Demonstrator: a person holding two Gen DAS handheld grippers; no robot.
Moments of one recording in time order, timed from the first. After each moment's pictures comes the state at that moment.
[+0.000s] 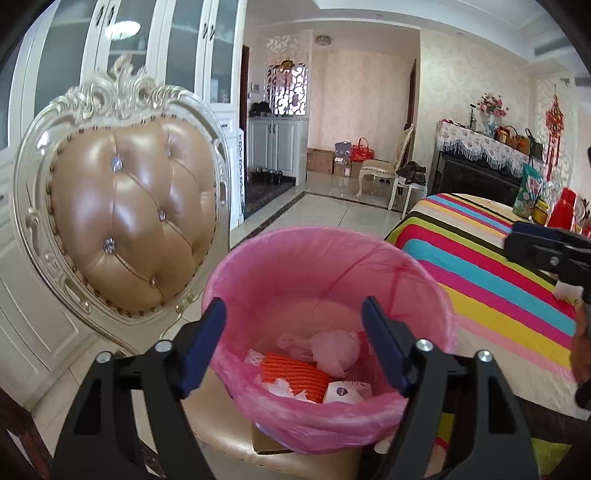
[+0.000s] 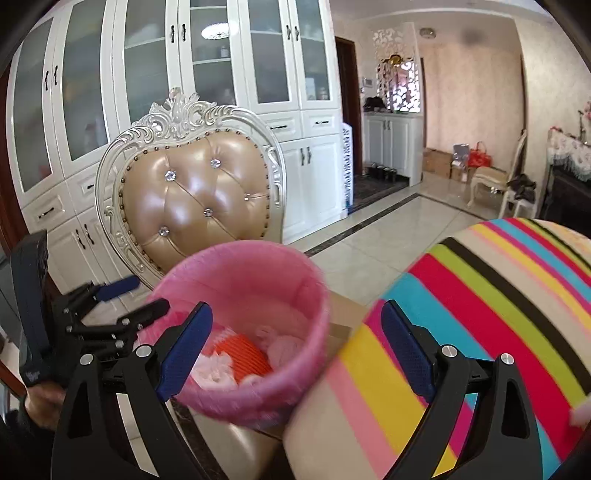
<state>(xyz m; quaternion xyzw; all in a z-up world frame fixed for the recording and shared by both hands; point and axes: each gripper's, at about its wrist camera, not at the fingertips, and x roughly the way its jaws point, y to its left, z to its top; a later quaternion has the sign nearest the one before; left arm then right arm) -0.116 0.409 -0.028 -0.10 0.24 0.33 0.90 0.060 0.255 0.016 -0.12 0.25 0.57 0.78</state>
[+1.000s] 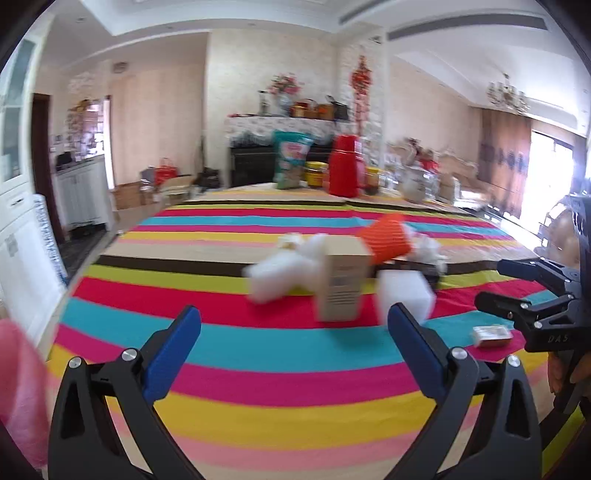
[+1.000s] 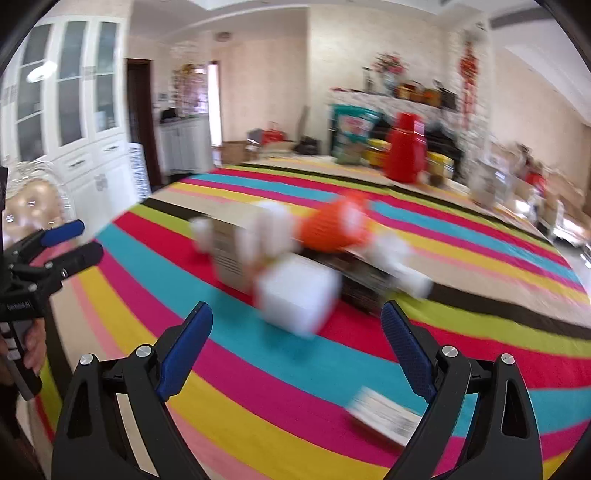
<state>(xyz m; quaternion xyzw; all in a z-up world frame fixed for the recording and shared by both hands) 0.101 0.020 0.003 -0.01 0.24 -0.04 0.97 0.139 -0.218 -0.010 -0.06 0.29 0.20 0.93</state>
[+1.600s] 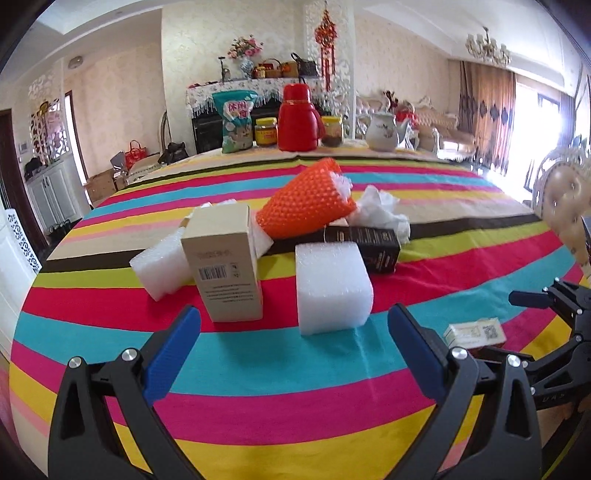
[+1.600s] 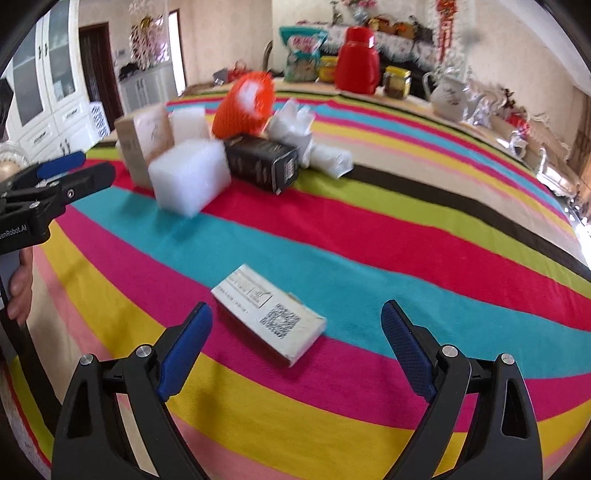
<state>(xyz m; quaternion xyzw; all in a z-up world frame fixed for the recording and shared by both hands) 0.183 -0.080 -0.040 0.04 0.32 -0.07 0.95 0.156 -0.285 -0.079 -0.08 0.42 0.16 0.89</state>
